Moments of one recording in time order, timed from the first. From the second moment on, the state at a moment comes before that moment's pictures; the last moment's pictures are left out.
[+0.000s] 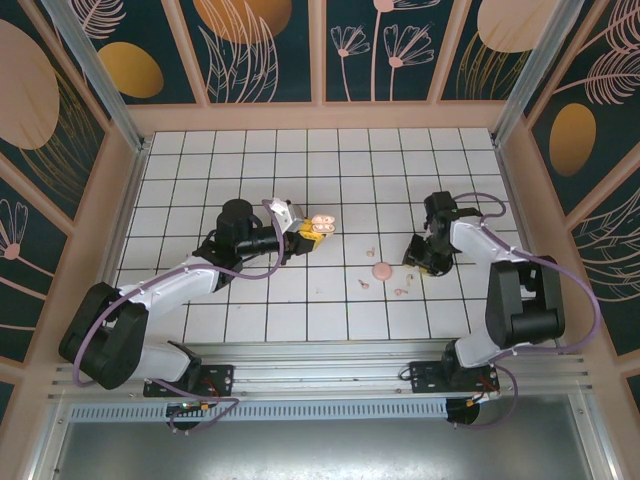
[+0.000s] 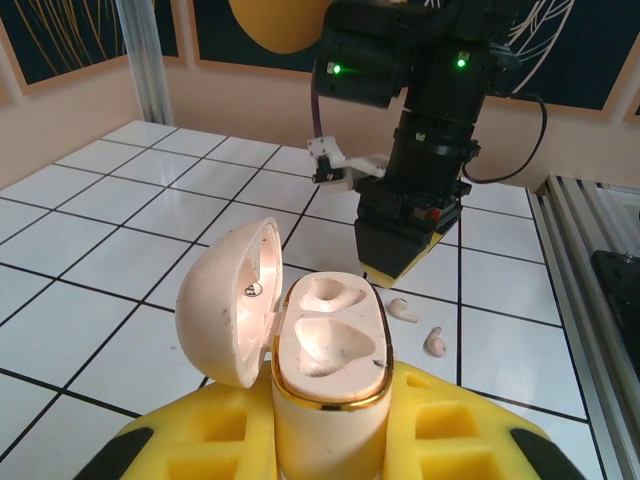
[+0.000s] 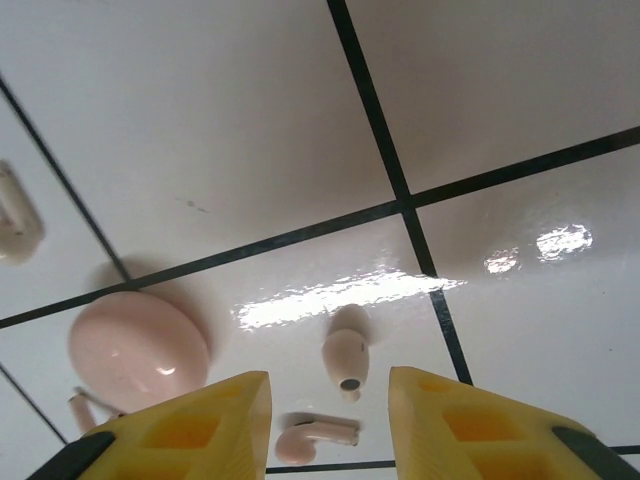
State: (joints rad) left arm -0.55 1.38 0.69 0.45 0.75 0.10; right arm 0.16 1.54 0.92 -0.84 -0.20 0.49
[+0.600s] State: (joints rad) left arm -0.55 1.38 0.69 0.43 0.75 0.10; right arm 0.19 1.63 0.92 -0.82 -0.20 0.47
